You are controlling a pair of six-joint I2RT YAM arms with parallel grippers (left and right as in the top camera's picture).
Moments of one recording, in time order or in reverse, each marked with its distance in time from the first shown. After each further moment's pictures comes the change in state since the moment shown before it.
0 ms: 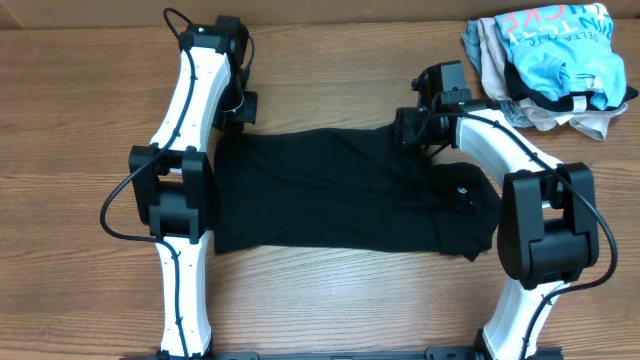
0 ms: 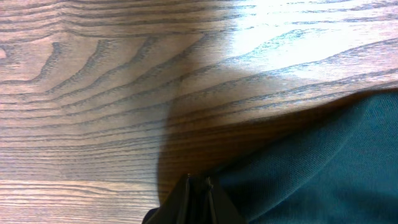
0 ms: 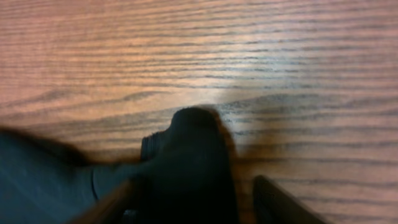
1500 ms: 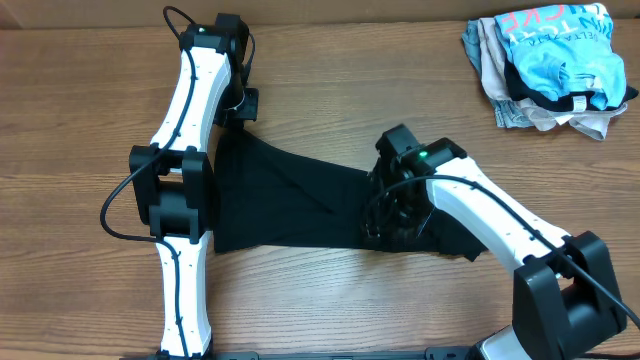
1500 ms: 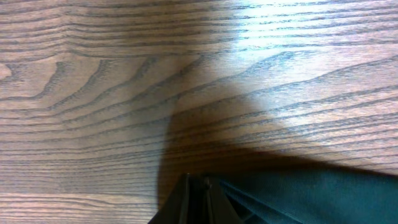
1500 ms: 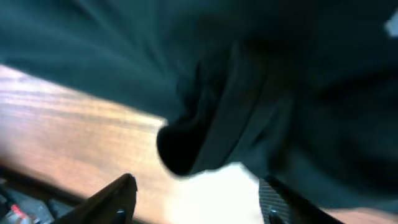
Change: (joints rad) left arm 0.000 0.000 0.000 0.041 0.003 -0.003; right arm 0.301 -0.330 -0.227 -0.580 -0.158 0.098
